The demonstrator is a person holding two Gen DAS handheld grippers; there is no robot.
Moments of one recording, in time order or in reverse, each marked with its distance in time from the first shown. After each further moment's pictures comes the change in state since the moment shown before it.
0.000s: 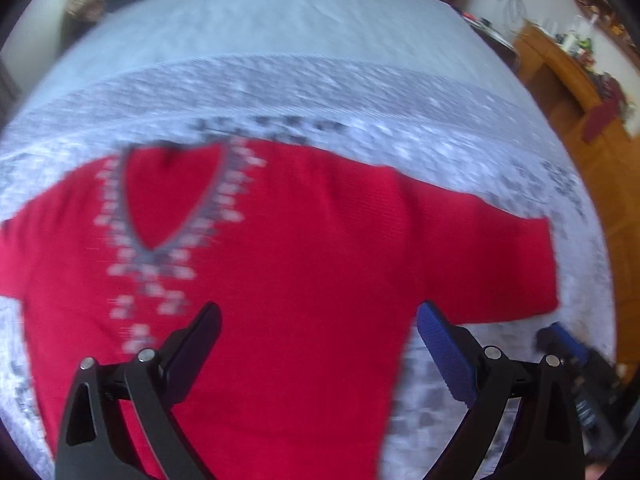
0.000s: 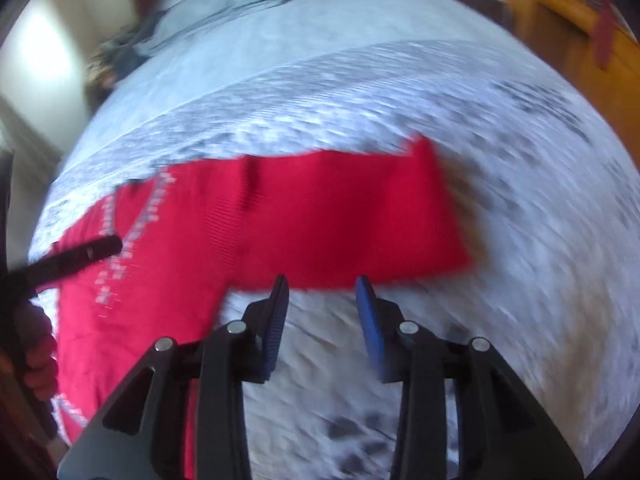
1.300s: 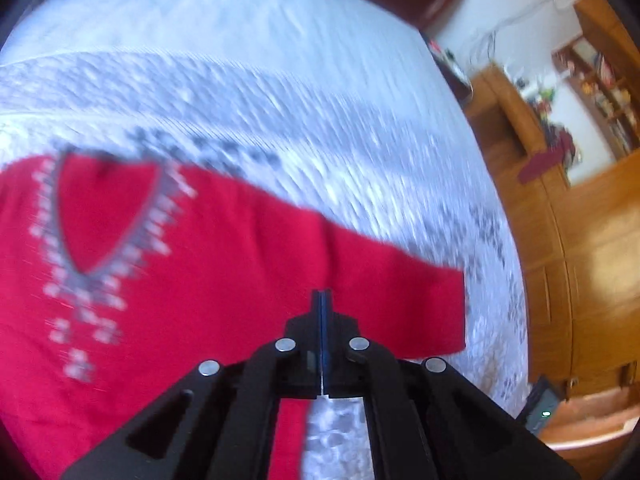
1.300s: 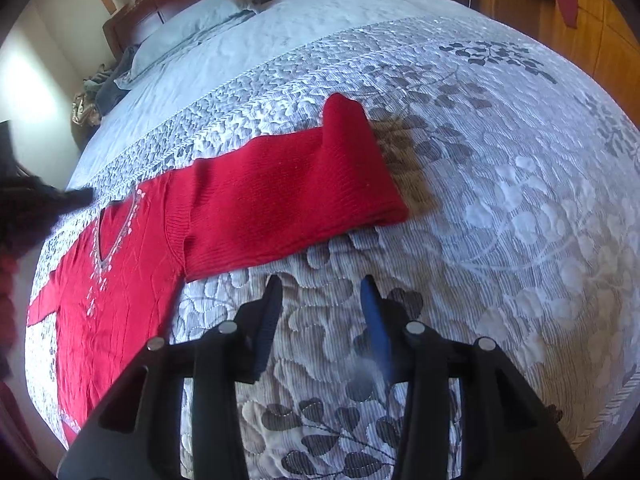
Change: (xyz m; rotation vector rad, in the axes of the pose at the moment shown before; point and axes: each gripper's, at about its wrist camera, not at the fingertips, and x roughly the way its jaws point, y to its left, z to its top) left arm -0.026 0.034 0.045 -0.130 -0.033 -0.291; right arm 0.015 -0.040 -0.020 0.092 -0.032 0.039
